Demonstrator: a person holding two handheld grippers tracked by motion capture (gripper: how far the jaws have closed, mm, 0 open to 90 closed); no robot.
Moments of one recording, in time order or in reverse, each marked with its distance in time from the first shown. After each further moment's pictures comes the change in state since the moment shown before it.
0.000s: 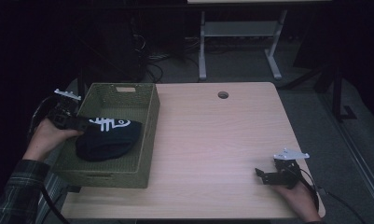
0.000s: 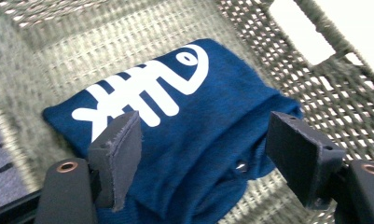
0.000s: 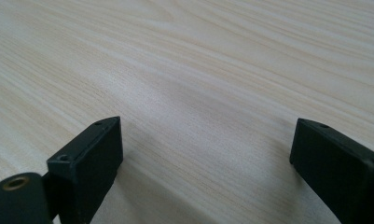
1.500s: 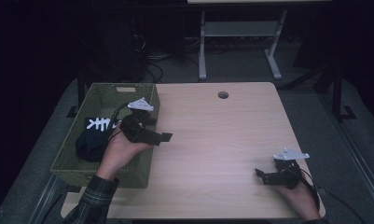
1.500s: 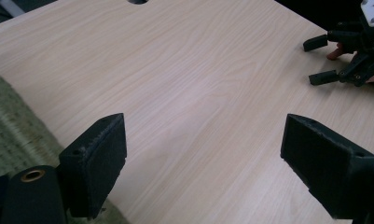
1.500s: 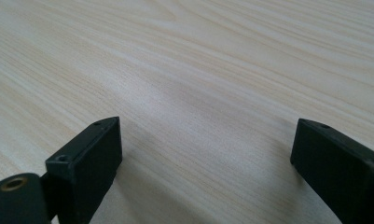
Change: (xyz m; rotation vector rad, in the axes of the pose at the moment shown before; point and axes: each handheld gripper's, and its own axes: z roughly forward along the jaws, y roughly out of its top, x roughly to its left) left arm -0.189 0.054 0.067 -0.194 -0.165 0.195; right arm 0.000 0.000 0.000 0.002 0.006 -0.006
